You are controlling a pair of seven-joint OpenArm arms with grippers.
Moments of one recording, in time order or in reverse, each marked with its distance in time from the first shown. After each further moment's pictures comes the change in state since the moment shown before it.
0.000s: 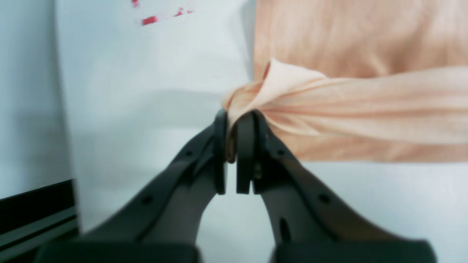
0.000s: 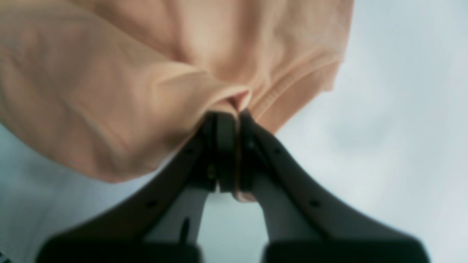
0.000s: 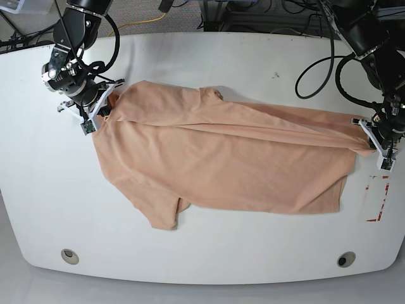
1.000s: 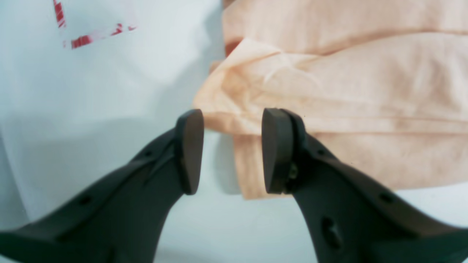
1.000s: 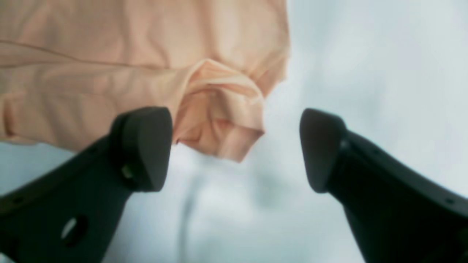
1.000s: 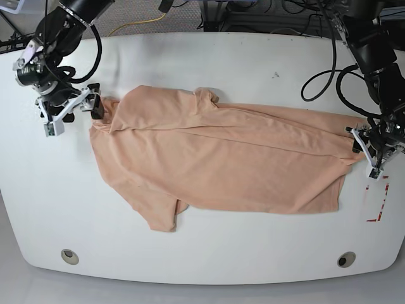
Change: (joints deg) left arm -5.3 -5.0 8.5 -15.8 -0.3 0.0 -6.1; right arm 4.0 -0.9 16.3 4.4 19.8 -0.3 -16.8
